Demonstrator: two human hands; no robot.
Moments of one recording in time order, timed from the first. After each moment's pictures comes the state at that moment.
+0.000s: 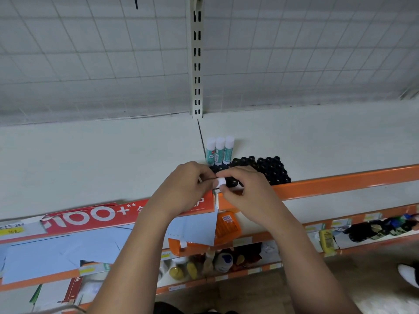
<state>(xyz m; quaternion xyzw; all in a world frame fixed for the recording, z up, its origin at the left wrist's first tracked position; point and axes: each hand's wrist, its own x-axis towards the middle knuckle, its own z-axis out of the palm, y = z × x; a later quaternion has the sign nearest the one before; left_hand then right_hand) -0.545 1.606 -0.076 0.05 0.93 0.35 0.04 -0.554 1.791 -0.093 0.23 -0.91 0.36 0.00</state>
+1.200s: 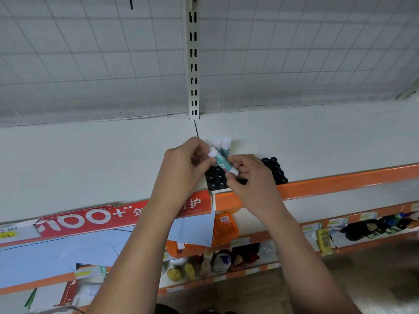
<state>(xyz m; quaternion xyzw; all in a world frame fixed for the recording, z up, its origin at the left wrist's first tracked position) -0.555 1.615 -0.067 0.05 0.87 0.44 -0.19 -0.568 1.791 -0.099 0.16 -0.87 0.46 0.10</state>
